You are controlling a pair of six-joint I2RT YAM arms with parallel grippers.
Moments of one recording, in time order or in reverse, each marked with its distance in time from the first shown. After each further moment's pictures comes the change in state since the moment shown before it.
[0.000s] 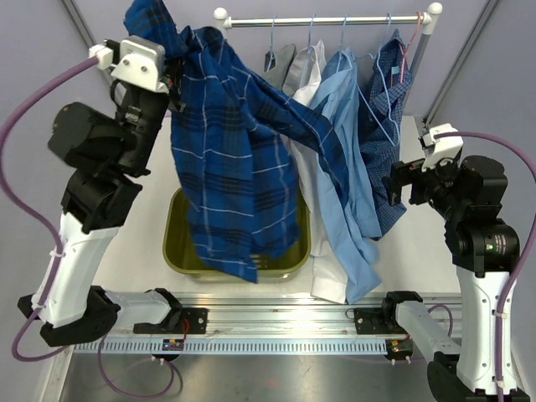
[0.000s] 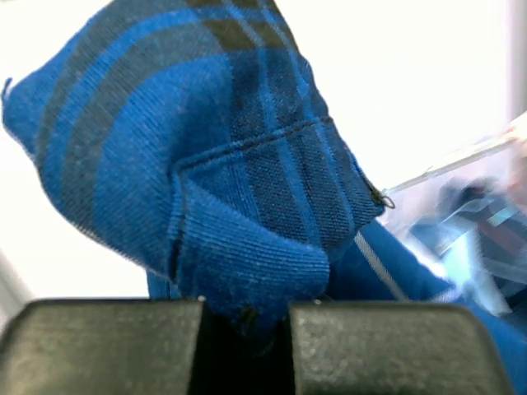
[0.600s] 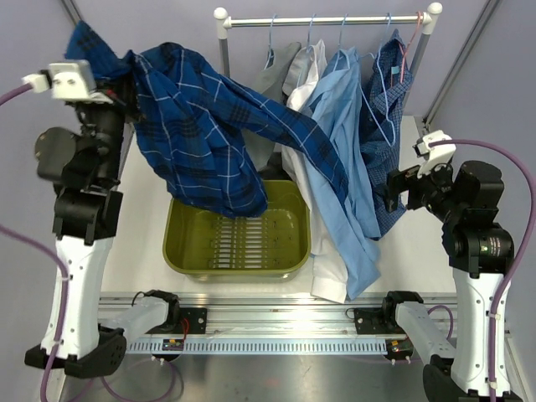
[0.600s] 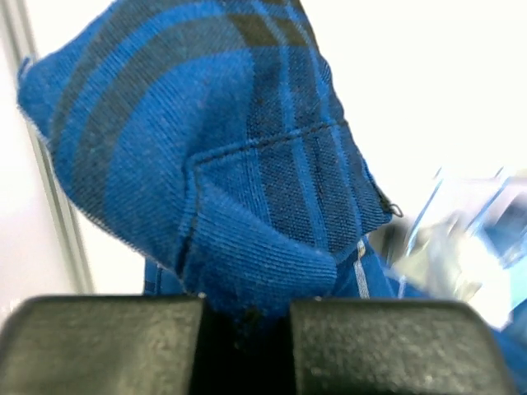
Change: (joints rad) left arm 0.531 -0.198 -0.404 0.092 0.163 -0.467; right arm -0.049 -0.032 -0.092 0.041 -0.116 -0.030
